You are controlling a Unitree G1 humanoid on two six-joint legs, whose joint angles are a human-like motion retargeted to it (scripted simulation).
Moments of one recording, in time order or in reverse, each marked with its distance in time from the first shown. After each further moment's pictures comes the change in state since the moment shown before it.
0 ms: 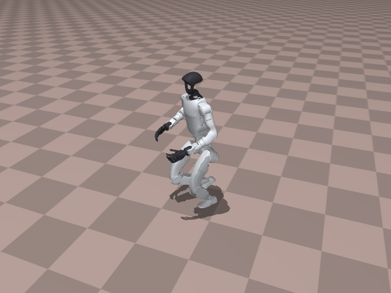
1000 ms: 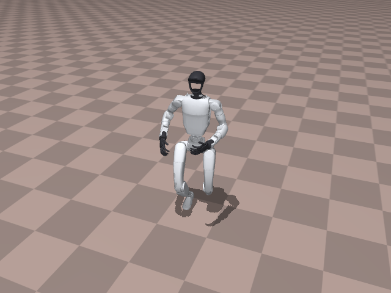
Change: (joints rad) left arm -0.035 -0.041 -0.088 -0.143 -0.312 0.012 -0.193; right arm 0.172 -0.044 -0.029 0.108 0.092 0.046 0.136; waist 0.081 0.178 -0.153; left_leg 0.185 0.370 -0.059 0.285 0.168 -0.131; right_leg 0.010 0.388 -0.076 -0.588 0.101 -0.111
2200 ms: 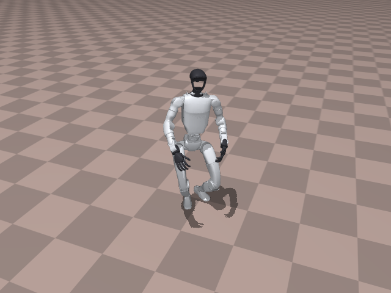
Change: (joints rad) left arm 0.141 0.036 0.077 0.317 0.290 0.080 -0.093; right arm -0.569 0.197 0.235 0.629 -0.210 0.071 0.039; waist 0.105 -0.097 -0.082; left_leg -0.249 0.242 0.197 -0.114 -0.131 0.023; right_leg 0.123 0.044 -0.051 -0.281 -0.005 0.116
